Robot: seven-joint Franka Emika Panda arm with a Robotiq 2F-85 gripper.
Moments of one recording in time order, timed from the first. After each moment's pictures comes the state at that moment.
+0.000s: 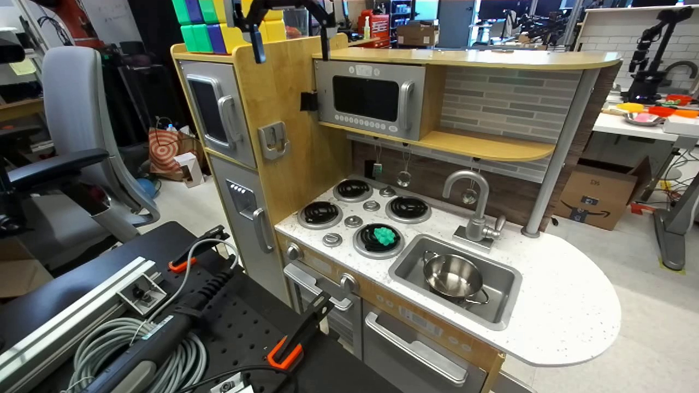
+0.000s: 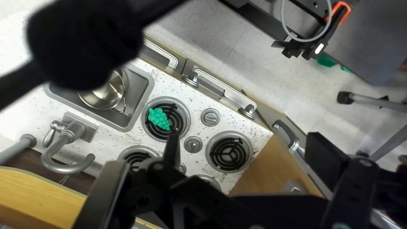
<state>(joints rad) 0.06 -0.21 -0.03 -2.31 -0.02 2.11 -0.55</state>
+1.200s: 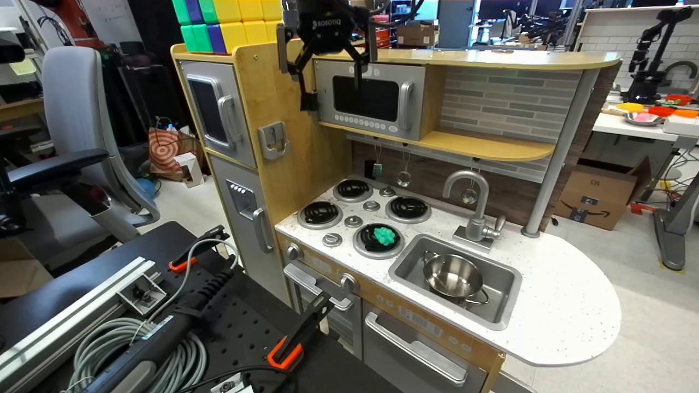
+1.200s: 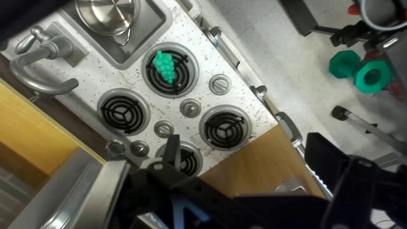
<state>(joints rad) 0.06 0.03 -0.04 -2.23 0.07 2.37 -0.95</state>
